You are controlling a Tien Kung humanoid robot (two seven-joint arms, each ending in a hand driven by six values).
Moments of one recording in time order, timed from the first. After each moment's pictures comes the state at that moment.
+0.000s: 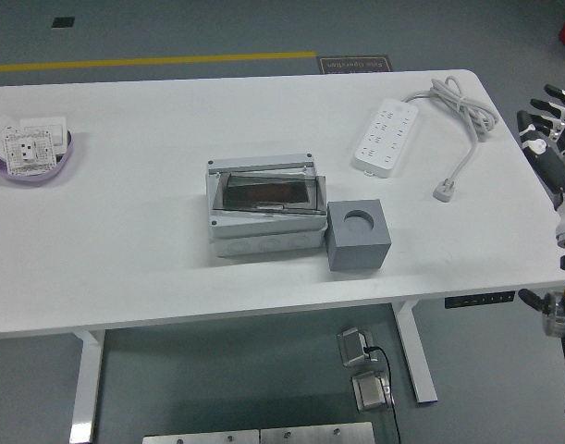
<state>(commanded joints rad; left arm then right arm) 0.01 0.12 -1.52 -0.18 1.47 0.03 0.28 0.04 -0.18 1.63 1.45 -1.35 -0.26 0.31</state>
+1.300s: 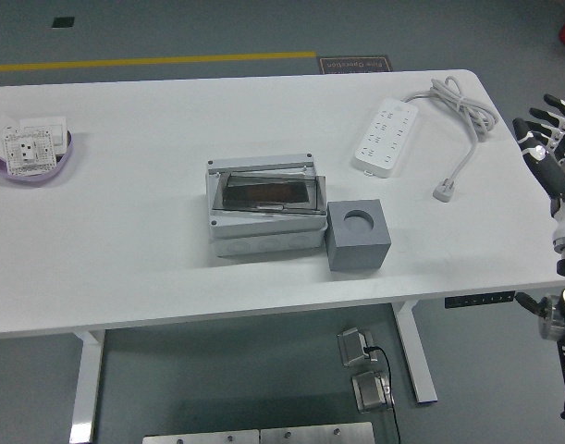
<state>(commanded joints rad) 0.01 0.11 -1.52 -0.18 1.43 0.03 0.28 0.04 -0.17 1.62 1.44 -1.36 -0.27 0.29</state>
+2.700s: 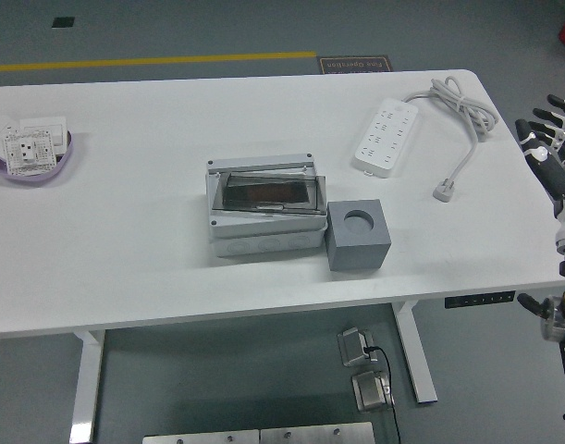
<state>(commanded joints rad) 0.01 0.11 -1.51 -0.18 1.44 0.03 0.28 0.04 -0.17 1.63 1.44 -1.36 -0.28 0.30</state>
